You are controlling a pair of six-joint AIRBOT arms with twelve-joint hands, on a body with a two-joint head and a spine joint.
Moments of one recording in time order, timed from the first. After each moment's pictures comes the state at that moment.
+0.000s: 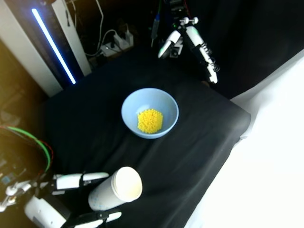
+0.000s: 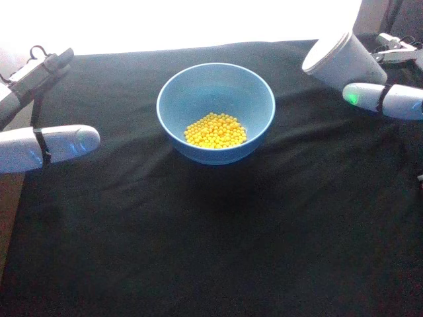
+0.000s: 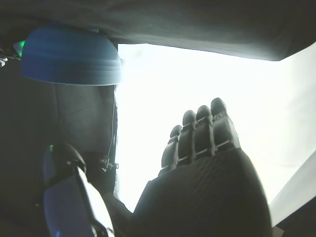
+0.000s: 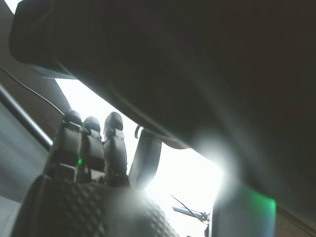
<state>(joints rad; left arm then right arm) 1.15 -1.01 1.25 -0.32 -1.10 0.47 -1.00 -1.45 1.85 0.51 0.89 0.05</state>
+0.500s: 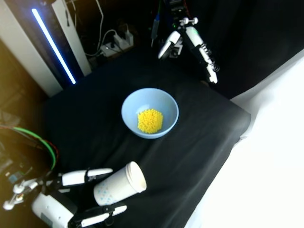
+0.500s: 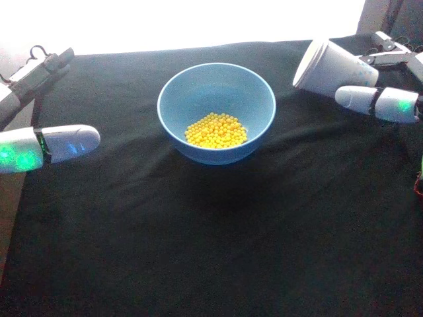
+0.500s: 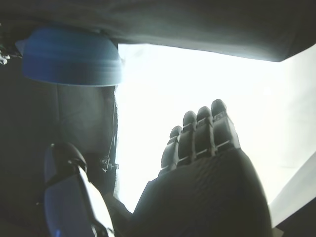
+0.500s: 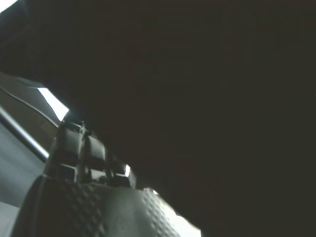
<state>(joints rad) 1.15 -1.01 1.25 -0.32 -1.10 0.47 -1.00 -1.49 1.88 0.48 0.90 0.10</state>
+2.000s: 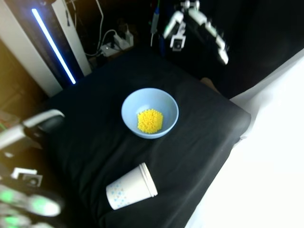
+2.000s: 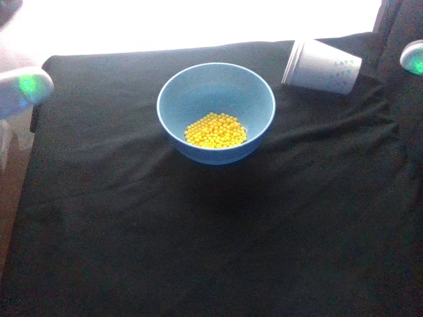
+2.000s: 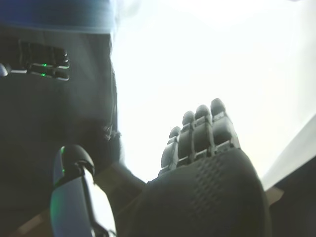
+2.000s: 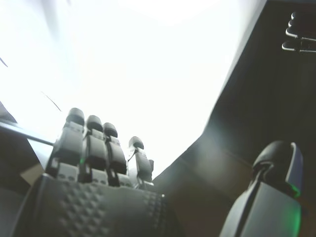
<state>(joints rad) 1.18 -0.85 1.12 -0.36 -1.41 0.53 -0.99 -1.08 1.41 0.33 1.29 -0.12</state>
